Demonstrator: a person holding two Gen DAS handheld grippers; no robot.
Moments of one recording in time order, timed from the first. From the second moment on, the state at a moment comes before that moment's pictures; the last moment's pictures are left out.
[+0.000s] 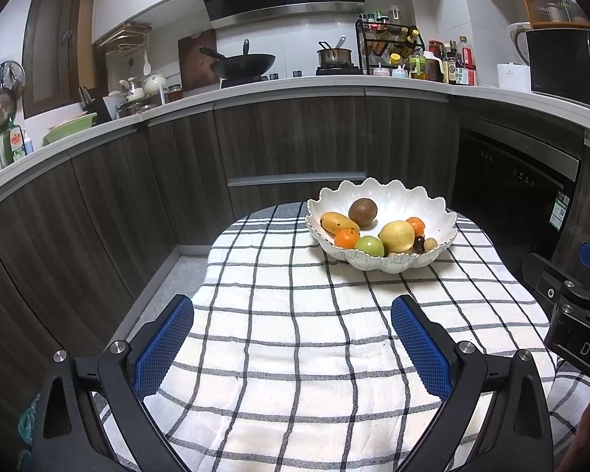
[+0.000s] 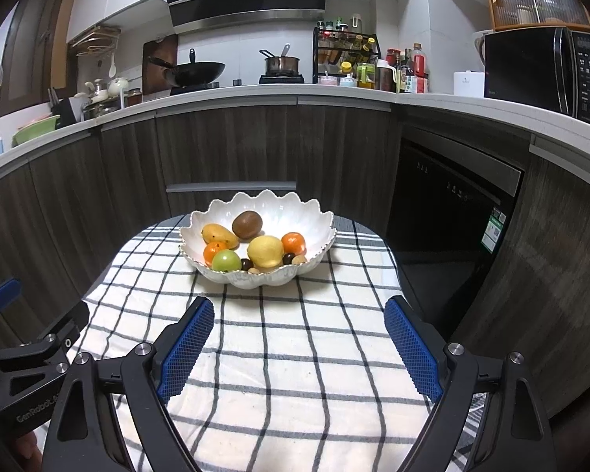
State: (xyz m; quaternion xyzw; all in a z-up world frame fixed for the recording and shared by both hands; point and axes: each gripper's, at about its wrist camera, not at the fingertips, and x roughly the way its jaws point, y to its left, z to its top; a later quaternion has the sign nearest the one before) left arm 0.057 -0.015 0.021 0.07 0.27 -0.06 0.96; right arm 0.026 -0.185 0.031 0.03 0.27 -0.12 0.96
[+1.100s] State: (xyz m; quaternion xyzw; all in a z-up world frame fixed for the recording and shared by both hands) left arm 0.056 -0.014 0.025 0.07 0.26 -0.05 0.96; right arm 0.027 -0.185 0.030 0.03 0.27 -0.12 0.96
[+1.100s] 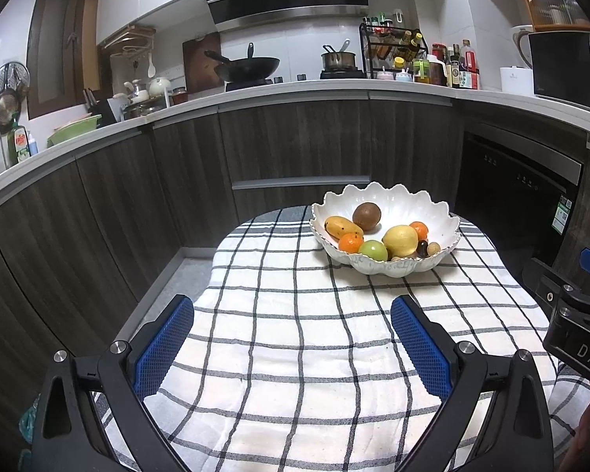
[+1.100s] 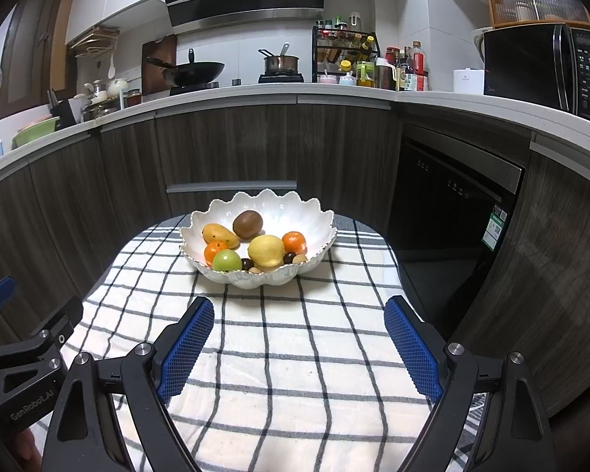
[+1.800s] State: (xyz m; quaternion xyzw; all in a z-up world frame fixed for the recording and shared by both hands) left arm 0.058 -0.018 0.021 0.06 0.28 -0.06 0.96; right arm 0.028 -0.185 0.030 0.03 0.27 -0.12 0.96
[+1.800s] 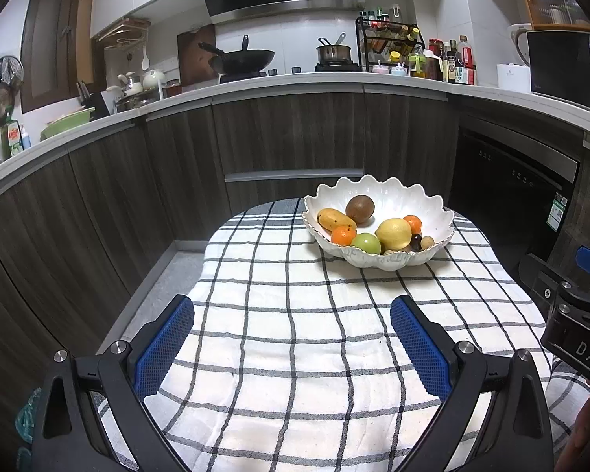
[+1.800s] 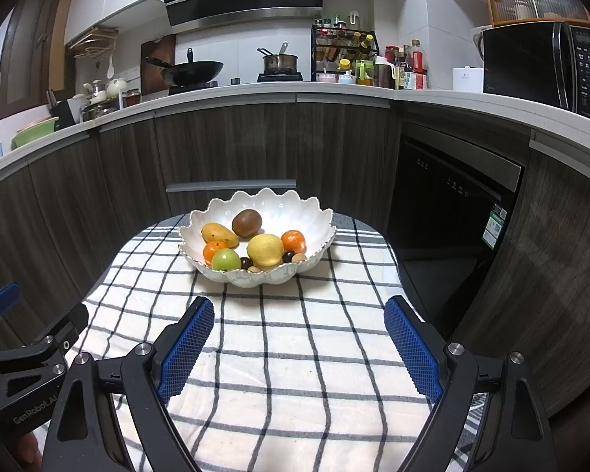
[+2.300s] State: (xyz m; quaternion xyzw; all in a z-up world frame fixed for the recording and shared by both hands) left arm 0.053 -0.017 0.025 0.07 0.26 -0.06 0.96; right arm 0.027 -0.185 0.031 0.03 0.27 -0.12 0.96
